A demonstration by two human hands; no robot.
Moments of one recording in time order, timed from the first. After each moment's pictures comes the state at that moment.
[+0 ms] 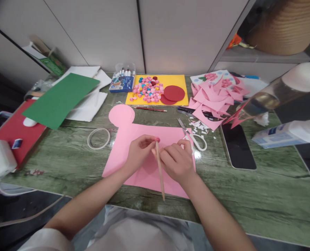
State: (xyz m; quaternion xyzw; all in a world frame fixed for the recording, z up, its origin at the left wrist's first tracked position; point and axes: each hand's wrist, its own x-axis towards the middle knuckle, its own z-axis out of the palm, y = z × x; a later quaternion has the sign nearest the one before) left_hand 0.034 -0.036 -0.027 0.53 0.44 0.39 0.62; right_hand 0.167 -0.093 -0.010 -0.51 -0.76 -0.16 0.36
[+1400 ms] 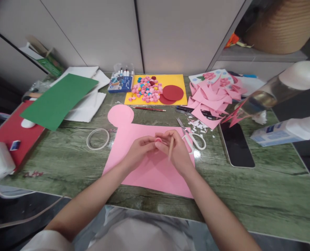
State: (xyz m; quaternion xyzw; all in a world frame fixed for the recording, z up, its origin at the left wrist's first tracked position) left_hand 0.028 -0.030 -0.024 0.42 0.36 0.30 0.78; right_hand 0.165 -0.077 -0.013 -0.54 -0.40 0.50 0.55
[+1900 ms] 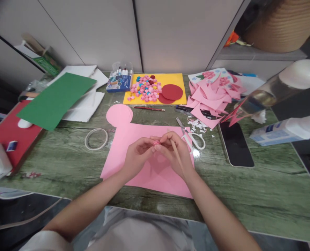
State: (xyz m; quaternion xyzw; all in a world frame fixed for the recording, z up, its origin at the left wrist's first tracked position) left_hand 0.028 -0.050 -0.014 0.51 0.34 0.40 0.68; right_hand 0.166 -0.083 -0.008 -0.50 -0.42 0.51 0.57
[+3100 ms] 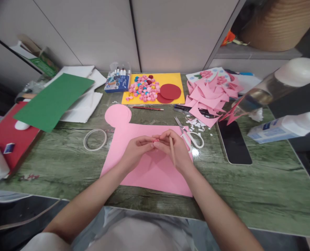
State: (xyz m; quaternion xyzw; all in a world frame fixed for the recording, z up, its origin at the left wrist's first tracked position) left_hand 0.026 -0.032 -0.023 0.42 0.38 0.32 0.76; right_hand 0.169 -0.074 -0.018 -0.54 -0.36 0.54 0.54
